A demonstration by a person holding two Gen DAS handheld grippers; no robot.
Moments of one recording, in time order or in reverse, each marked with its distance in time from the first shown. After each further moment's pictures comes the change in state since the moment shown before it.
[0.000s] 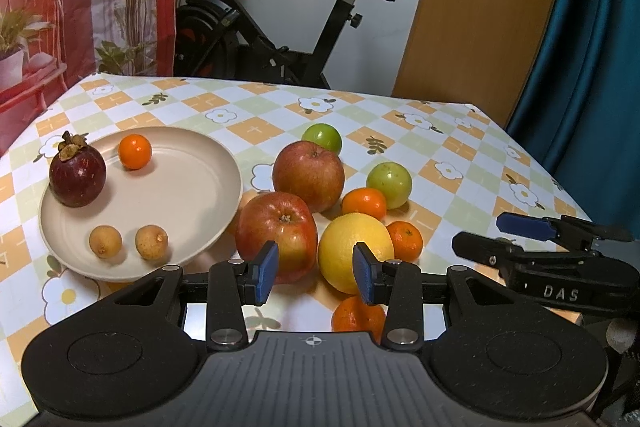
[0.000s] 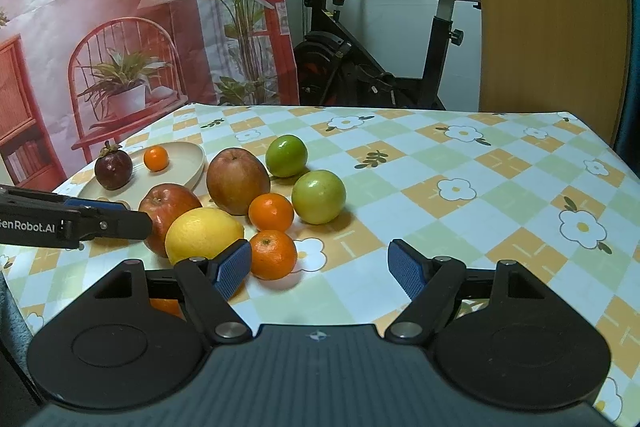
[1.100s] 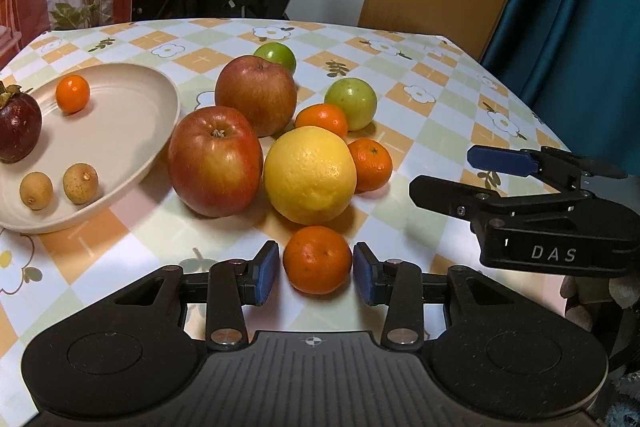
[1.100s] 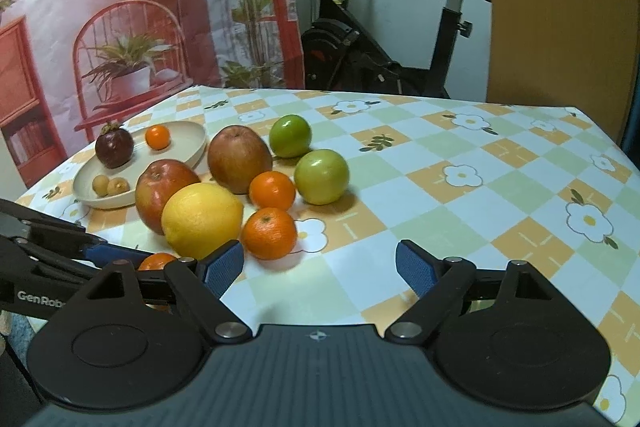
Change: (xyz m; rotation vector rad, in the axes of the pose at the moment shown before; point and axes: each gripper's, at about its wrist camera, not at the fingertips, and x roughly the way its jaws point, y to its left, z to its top) left arm 0.031 -0.012 -0.025 0.052 0.166 -0.094; right arm 0.007 0.002 -0.009 -0.044 0.037 0.013
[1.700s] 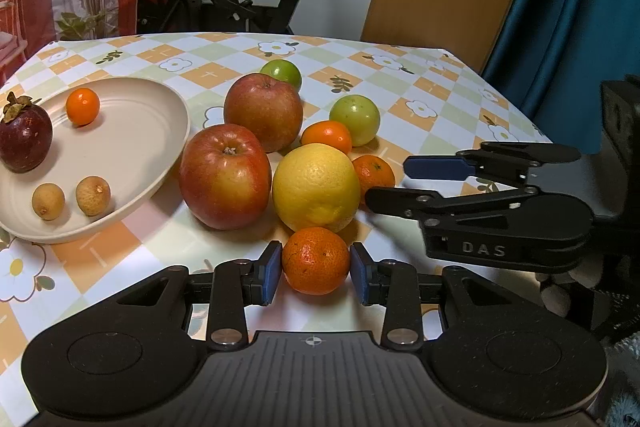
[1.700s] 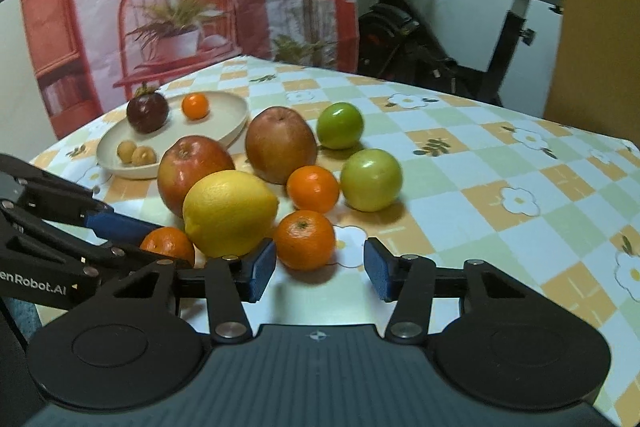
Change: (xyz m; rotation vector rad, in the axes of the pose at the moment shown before) left arm -0.006 -0.001 0.002 -0.001 -0.037 0.014; right arm 0.034 0.011 0.011 -0.151 0.065 0.122
